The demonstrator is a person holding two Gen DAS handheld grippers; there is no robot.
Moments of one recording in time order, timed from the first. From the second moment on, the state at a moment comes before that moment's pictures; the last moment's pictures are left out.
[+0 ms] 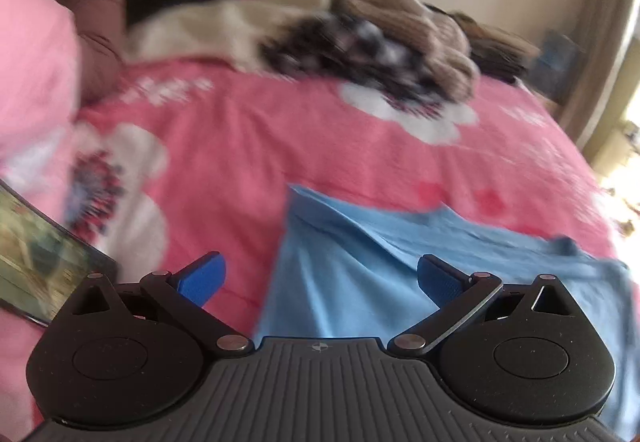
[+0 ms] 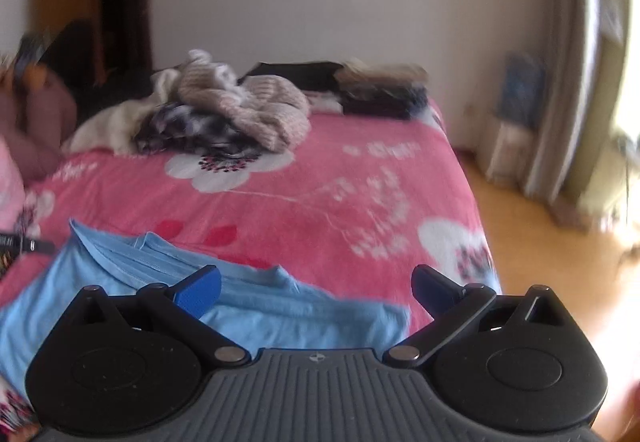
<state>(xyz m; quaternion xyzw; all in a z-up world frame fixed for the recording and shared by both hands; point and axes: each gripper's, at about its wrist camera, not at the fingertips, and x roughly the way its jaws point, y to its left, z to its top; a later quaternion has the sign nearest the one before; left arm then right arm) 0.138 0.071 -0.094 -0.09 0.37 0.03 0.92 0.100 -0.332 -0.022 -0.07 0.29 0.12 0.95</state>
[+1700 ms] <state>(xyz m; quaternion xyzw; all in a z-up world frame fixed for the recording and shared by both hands) 0.196 0.090 -0.134 -0.10 0.37 0.00 0.92 0.161 -0.226 -0.118 -0.15 0.37 0.30 0.87</state>
